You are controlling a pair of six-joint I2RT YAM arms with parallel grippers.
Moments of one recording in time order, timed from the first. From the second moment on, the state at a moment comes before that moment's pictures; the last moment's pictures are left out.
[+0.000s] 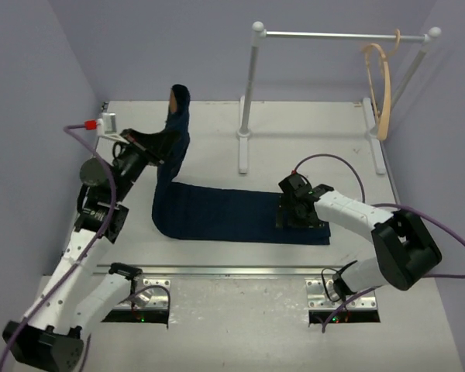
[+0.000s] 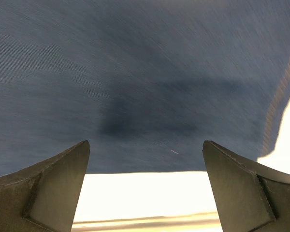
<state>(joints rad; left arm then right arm) -0.14 0.77 0.79 0.21 0.30 -0.79 0.55 1.42 0.71 -0.56 0.23 0.59</state>
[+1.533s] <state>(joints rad) -1.09 1.44 0.98 0.49 -0.93 -0.66 0.22 0.68 0.85 -0.97 0.36 0.48</state>
